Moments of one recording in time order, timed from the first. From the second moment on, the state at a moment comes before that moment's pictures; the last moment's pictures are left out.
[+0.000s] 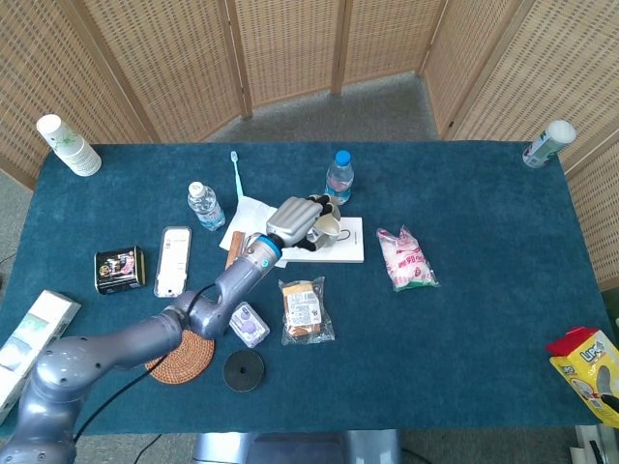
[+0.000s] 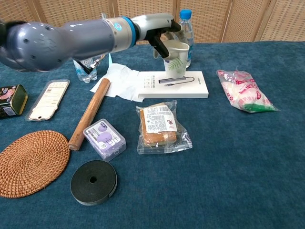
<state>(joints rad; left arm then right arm) -1.23 -1.79 -0.35 -0.96 1.09 0.60 -0.08 -0.13 -1.05 0.06 -1.58 -1.43 1.57 0.29</state>
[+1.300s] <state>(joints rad) -0.57 -0.91 0.10 -1.86 1.63 1.03 -0.19 0.09 -1.11 0.10 -1.72 -1.46 1.37 0.05</state>
